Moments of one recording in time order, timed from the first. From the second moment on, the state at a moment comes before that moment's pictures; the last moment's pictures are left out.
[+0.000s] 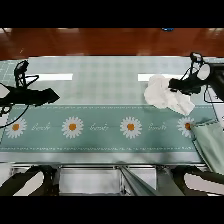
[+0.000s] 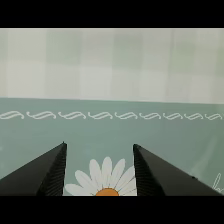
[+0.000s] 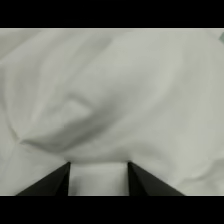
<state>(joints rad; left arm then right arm) 0.11 -1.06 0.84 1.14 -0.96 -1.40 -0.02 -1.42 1.15 -1.59 0.97 1.83</state>
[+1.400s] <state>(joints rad) 0.00 -1.01 0.87 1.02 -1.02 -1.33 -0.03 -1.09 1.89 -1.24 1.12 1.63</state>
